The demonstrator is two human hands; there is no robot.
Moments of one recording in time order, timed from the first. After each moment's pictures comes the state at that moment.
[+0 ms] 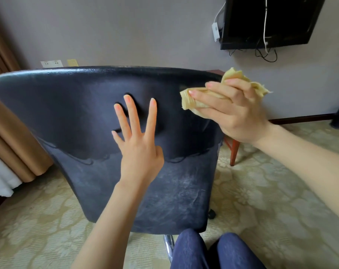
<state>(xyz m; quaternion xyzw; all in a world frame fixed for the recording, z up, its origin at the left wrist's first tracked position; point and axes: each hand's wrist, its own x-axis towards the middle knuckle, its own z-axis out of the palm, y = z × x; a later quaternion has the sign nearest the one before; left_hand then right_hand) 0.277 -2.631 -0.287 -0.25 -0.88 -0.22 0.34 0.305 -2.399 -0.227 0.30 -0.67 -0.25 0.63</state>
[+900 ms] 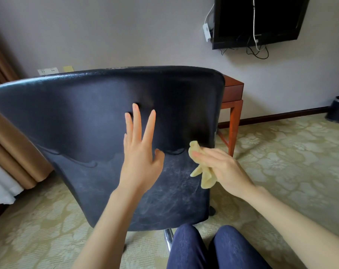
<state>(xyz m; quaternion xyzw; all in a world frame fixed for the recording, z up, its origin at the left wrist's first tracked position) 0.303 -2.628 -0.297 -0.32 -0.85 -0.34 0.23 0.366 -2.407 -0.367 0.12 -0.90 0.29 0.29</state>
